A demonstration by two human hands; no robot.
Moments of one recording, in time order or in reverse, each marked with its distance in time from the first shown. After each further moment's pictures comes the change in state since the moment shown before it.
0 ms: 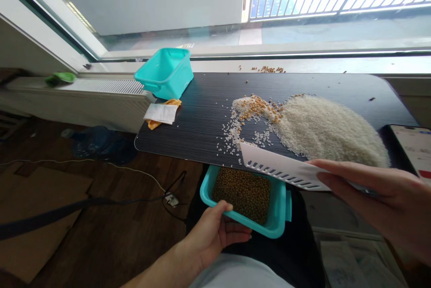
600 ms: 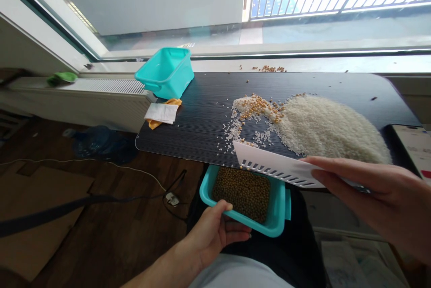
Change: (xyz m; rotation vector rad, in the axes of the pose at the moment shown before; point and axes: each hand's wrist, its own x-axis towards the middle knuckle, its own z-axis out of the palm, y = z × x) left_hand 0.000 -0.001 -0.001 -0.027 0.002 0.011; right_hand 0.005 -0.003 0.005 0.016 -0.033 0.048
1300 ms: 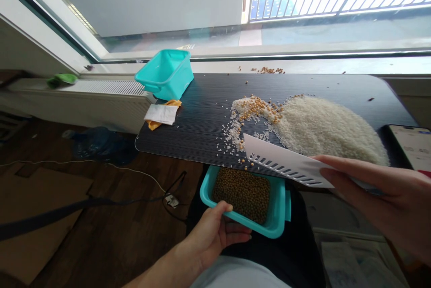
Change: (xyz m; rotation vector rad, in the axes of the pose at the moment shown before) left_hand 0.003 -0.004 -0.002 0.000 -0.020 0.005; right_hand -0.008 0.006 -0.004 -0.081 0.068 0.025
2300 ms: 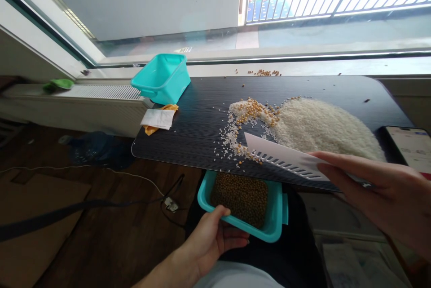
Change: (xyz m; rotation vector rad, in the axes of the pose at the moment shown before) left_hand -0.002 0.006 0.004 0.032 0.048 -0.015; right_hand 0.005 0.016 -0.003 -0.114 0.018 -0.018
